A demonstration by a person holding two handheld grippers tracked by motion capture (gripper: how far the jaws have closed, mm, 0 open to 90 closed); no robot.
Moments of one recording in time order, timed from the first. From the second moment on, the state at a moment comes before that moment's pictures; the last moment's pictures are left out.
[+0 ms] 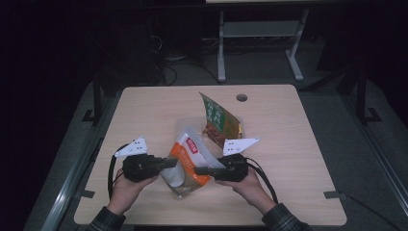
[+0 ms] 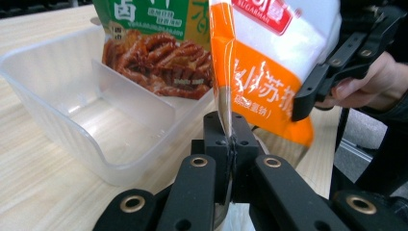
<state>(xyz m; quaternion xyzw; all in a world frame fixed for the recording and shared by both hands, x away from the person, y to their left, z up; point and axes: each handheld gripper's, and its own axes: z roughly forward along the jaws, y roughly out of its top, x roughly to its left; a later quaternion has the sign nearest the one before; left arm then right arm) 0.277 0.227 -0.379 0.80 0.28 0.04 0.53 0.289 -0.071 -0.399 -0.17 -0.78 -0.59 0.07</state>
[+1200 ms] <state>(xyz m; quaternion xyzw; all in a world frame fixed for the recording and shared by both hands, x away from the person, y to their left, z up) 0.264 0.232 -0.424 0.87 0.28 0.06 0.40 0.297 -0.105 -0.344 -0.18 -0.79 -0.58 0.02</state>
